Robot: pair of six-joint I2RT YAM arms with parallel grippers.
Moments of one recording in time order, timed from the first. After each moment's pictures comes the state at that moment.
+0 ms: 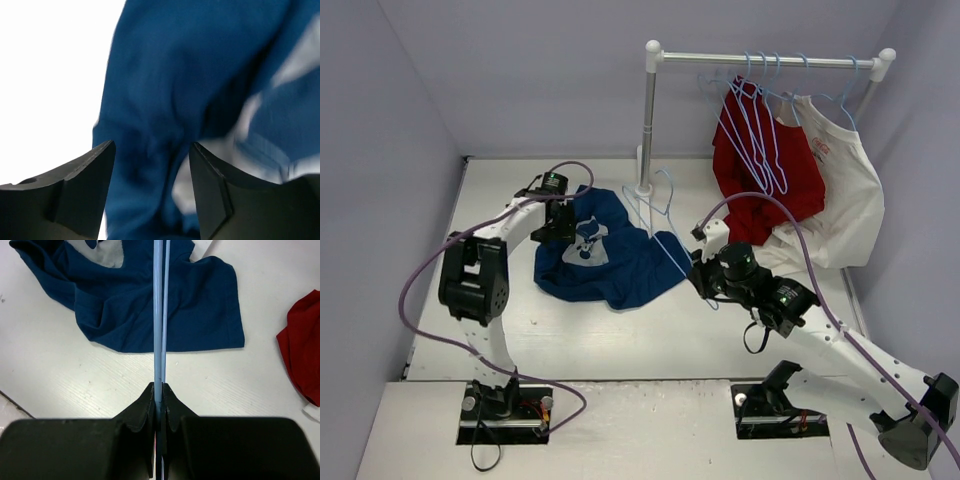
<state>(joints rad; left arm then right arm) -0.24 1.90 1.41 -0.65 -0.16 -0.23 0.75 0.92 0.78 -0.42 0.08 0.19</state>
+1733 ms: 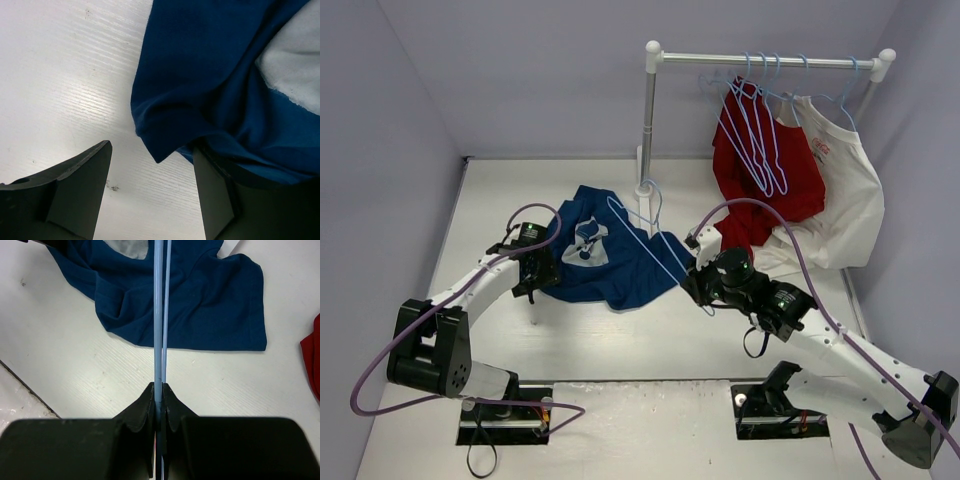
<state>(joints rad) -0.23 1.40 0.84 -0.61 -0.22 -0.60 0.79 0.91 0.76 -0.41 0.03 0.17</state>
